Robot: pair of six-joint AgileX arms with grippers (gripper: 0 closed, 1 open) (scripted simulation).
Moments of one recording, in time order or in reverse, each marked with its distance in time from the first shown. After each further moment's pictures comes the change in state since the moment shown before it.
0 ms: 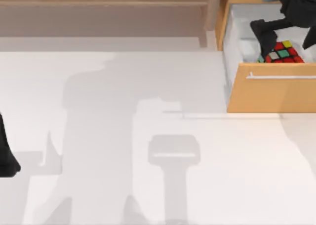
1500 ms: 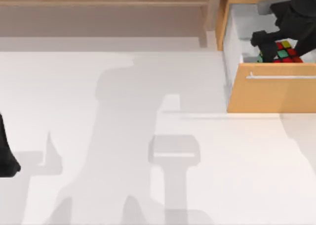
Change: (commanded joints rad) left arm 0.000 0.000 0.000 0.000 0.000 0.000; right arm -0.021 0.060 -0.057 0.118 -0.002 -0.021
